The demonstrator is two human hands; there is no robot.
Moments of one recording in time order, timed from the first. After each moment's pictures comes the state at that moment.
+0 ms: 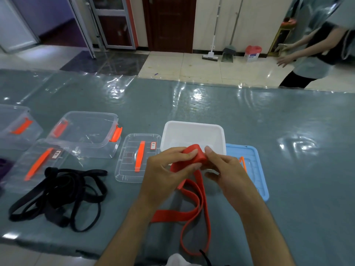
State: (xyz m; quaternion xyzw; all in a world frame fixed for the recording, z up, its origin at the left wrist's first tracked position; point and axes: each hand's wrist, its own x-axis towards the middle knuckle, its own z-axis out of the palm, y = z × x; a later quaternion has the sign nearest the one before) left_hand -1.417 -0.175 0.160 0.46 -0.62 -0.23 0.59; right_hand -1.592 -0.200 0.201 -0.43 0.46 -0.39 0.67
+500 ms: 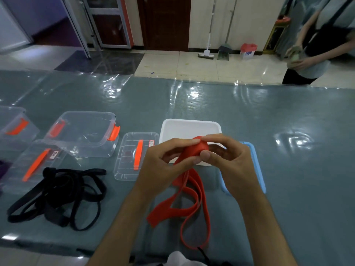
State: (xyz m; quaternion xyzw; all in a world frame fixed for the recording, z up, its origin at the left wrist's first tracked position) left_hand -1.416 -0.165 0.198 0.40 -0.61 -0.35 0.59; right_hand -1.602 -0.195 0.213 -0.54 0.30 -0.51 0.60
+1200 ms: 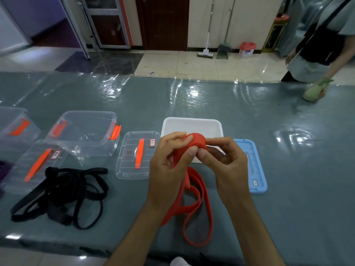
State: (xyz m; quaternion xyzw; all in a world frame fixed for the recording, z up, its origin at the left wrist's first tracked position) left_hand -1.440 -0.146 0.184 0.45 -0.50 -0.32 0.67; right_hand -1.584 -0.175 0.193 -0.49 0.34 -0.58 0.55
